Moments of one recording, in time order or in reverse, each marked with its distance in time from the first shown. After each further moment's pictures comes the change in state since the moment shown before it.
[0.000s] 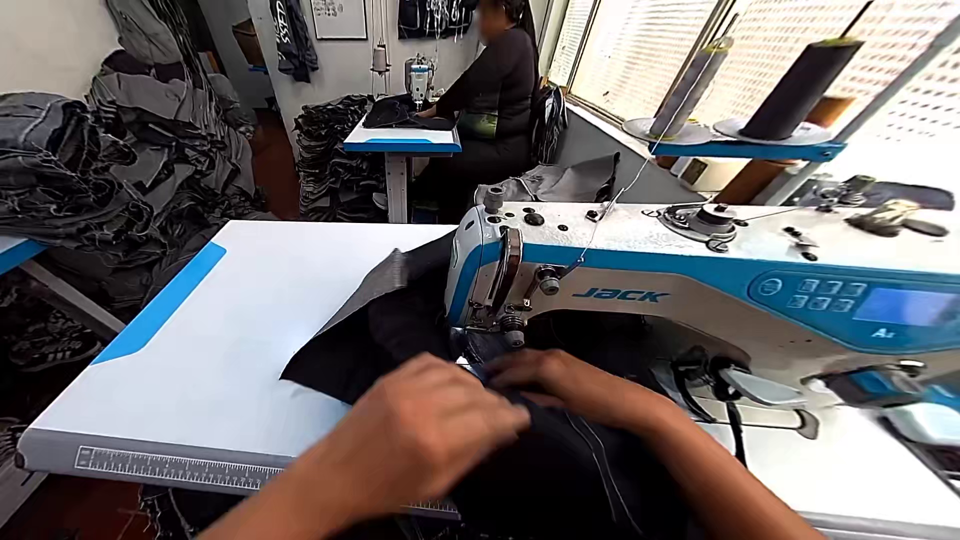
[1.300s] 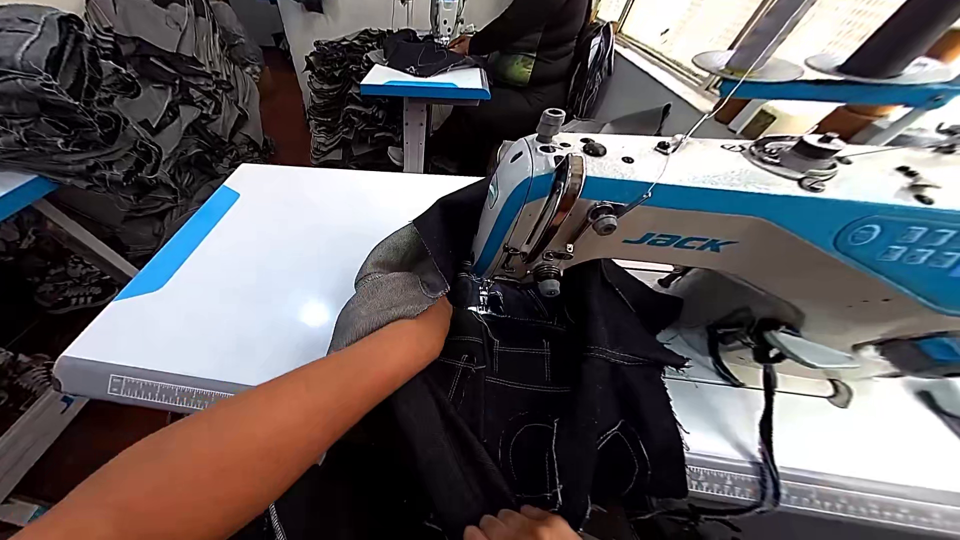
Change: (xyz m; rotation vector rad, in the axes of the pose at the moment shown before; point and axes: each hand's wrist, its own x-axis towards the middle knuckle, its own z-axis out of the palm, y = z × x) left_hand -0.030 -0.100 0.107 0.538 -0.741 -0.801; right_hand -0.061 -0.157 0.127 -0.249 -0.017 0.020
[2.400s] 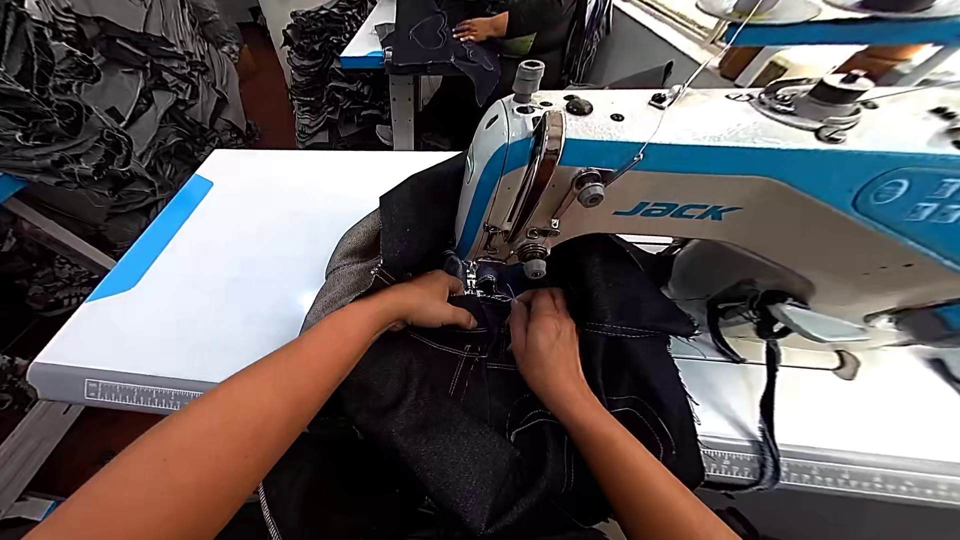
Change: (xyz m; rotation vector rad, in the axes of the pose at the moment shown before) left_hand 0.004 0.000 -0.070 -0.830 -0.457 0.236; right_hand 0.085 0.129 -0.010 0.136 0.594 0.807
